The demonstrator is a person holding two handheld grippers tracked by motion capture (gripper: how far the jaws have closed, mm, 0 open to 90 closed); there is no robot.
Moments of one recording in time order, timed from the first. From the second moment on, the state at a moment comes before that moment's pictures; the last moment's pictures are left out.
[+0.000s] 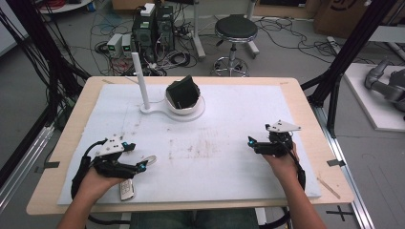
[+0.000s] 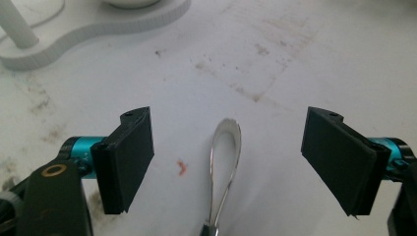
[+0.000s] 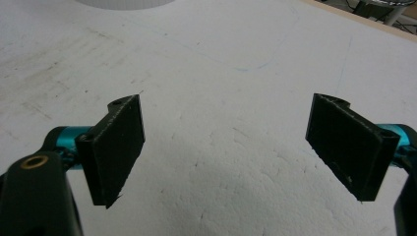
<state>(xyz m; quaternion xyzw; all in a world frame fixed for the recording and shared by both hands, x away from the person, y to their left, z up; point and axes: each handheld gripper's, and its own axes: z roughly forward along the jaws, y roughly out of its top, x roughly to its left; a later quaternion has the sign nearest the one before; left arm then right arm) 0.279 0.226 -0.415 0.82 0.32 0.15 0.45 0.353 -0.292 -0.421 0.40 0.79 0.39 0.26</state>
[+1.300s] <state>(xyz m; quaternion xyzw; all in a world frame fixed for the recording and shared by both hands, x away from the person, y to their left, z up) 0.283 0.230 -0.416 0.83 0.34 0.17 0.40 0.354 -0.285 -0.420 0.39 0.80 0.40 0.25</state>
